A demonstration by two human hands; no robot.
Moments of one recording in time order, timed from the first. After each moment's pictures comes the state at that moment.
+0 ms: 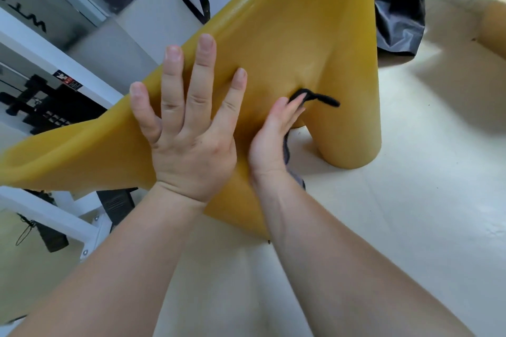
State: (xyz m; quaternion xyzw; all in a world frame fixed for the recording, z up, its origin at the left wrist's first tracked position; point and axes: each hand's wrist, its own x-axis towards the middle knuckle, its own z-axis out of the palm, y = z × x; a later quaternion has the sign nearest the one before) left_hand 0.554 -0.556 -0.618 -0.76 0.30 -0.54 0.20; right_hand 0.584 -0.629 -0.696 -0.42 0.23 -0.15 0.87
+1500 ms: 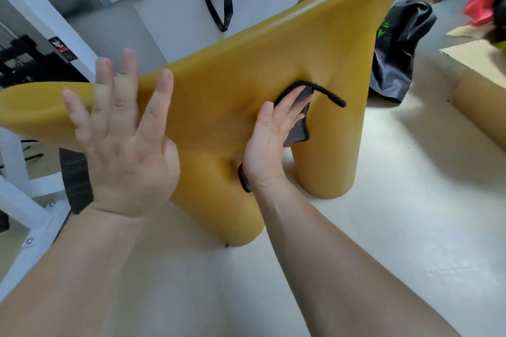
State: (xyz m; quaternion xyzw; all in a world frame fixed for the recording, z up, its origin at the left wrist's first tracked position) left_hand 0.545 -0.452 -0.611 -0.84 0.22 -0.49 0.10; right_hand 0.570 -0.600 -0.676 -0.62 0.13 -0.22 0.75
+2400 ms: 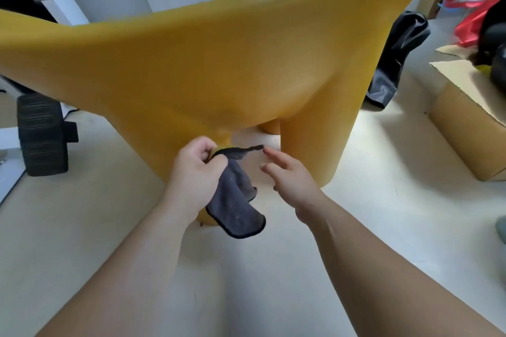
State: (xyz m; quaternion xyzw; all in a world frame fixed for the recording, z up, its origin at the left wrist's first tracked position) left_hand 0.527 -0.483 -0.716 -0.84 -0.03 -0.02 -0.54; right_hand 0.523 -0.663 -0.768 -0.75 0.08 0.10 0.65
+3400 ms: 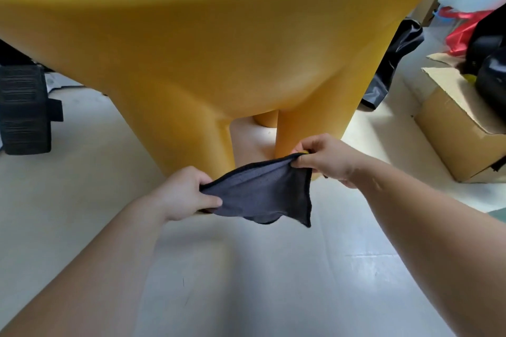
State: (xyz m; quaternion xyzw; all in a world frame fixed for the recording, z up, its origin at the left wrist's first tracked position) left_hand 0.517 -0.432 -0.751 -0.91 0.02 0.25 -0.33; right_hand 0.541 -0.733 -0.741 -0.82 0.02 0.20 0.53
